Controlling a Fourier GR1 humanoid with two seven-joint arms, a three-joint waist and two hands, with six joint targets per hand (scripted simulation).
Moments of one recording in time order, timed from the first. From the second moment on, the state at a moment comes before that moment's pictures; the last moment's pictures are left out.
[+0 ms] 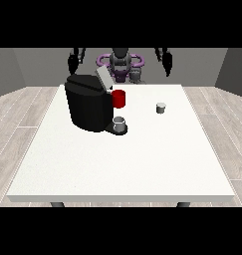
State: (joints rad) left arm -0.01 0.08 0.03 -1.56 0.02 0.01 0.00; right arm -0.01 -0.12 0.00 -1.55 -0.01 -0.04 -0.06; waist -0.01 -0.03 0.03
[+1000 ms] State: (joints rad) left arm -0.20 0.34 0.17 -1.31 0.00 -0.18 -0.11; right arm -0.04 -0.03 0.00 -1.58 -0.02 -0.12 -0.10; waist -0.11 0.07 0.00
